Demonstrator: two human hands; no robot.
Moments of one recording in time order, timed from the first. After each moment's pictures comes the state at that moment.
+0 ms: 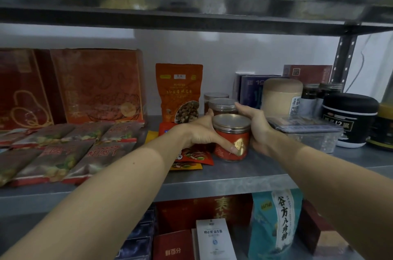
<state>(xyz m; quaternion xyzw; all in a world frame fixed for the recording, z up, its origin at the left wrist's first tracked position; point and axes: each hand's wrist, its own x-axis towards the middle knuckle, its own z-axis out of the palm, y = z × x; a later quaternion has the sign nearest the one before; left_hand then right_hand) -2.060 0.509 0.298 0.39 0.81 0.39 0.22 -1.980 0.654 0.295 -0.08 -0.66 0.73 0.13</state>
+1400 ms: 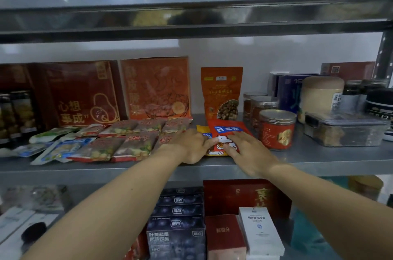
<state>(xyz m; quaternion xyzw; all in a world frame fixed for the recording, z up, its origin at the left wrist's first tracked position) -2.044 0.354 0.272 0.33 0.94 0.01 -0.04 -1.961 0.526 0.245 -0.02 -0.98 0.12 0.13</state>
